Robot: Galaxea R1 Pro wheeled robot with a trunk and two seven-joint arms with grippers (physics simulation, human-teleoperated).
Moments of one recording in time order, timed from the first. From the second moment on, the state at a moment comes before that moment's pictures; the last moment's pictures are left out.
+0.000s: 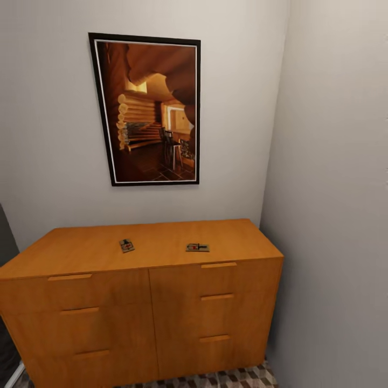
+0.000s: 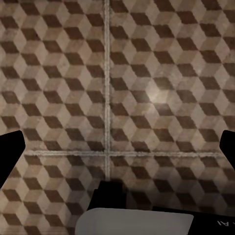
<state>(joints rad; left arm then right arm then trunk) -0.29 -0.02 -0.11 -0.01 0.19 -0.07 0.11 -0.25 0.03 -0.10 0.02 0.27 -0.09 -0.24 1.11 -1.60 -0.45</state>
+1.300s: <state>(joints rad) -0.30 -0.02 -0.11 -0.04 0.17 -0.06 0.11 -0.25 0.03 -0.11 0.00 0.27 -0.08 -0.24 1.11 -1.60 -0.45</state>
